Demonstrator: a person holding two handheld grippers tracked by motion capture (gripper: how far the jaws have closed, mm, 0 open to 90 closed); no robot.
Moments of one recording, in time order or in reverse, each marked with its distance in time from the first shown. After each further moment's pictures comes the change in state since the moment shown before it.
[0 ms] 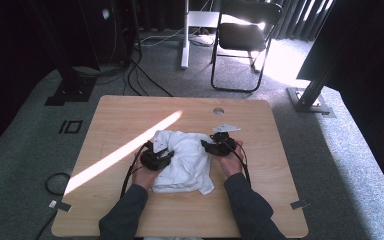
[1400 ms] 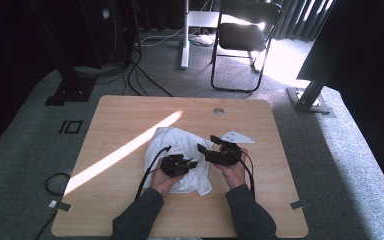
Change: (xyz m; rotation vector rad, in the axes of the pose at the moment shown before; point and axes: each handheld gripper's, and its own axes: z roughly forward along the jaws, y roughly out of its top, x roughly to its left) left arm -0.050 0.017 0.013 -0.009 -0.420 -0.064; right arm 0.025 -0.007 -0.051 -0.240 0.168 0.029
